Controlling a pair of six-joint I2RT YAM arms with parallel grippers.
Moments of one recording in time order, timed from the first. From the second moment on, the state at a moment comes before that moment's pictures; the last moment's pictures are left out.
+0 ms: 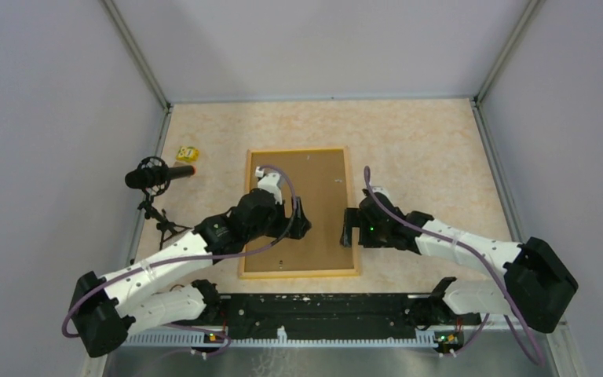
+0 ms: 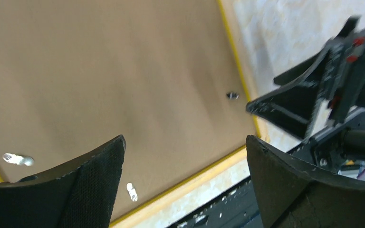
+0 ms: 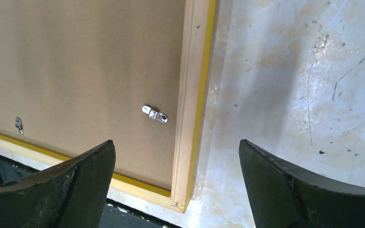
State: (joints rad) left arm -0.85 0.99 0.75 -0.36 -0.12 -0.62; right arm 0.81 1.21 0.63 -0.38 0.08 0.74
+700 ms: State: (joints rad) left arm -0.83 1.11 0.47 -0.10 0.03 -0.79; right arm 0.91 1.47 0.77 -0.43 0.23 0.72
